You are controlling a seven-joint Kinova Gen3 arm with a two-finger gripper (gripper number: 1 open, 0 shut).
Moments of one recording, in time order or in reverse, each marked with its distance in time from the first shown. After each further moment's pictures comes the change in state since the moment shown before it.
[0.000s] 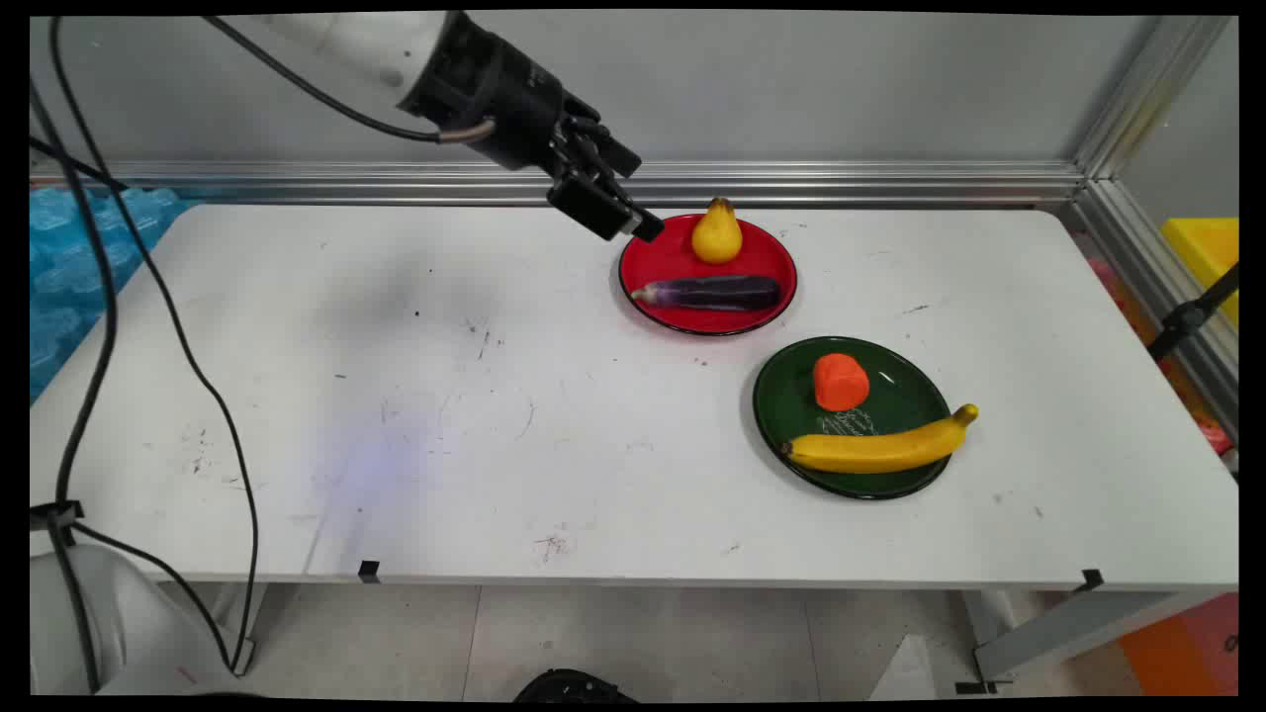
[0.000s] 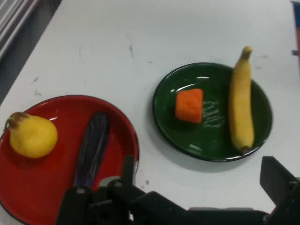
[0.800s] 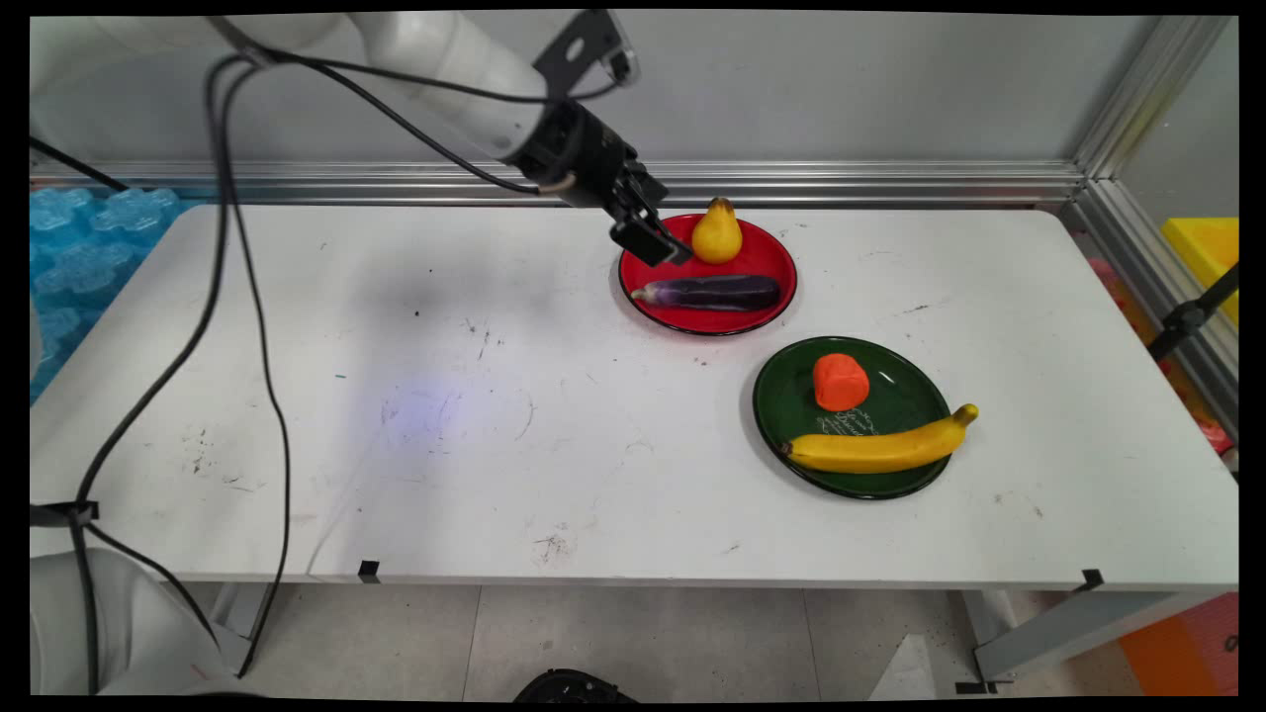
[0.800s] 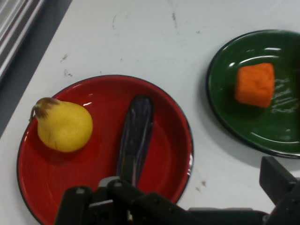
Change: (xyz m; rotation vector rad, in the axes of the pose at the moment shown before) arm -0.011 -0.037 0.091 0.081 -0.075 0.034
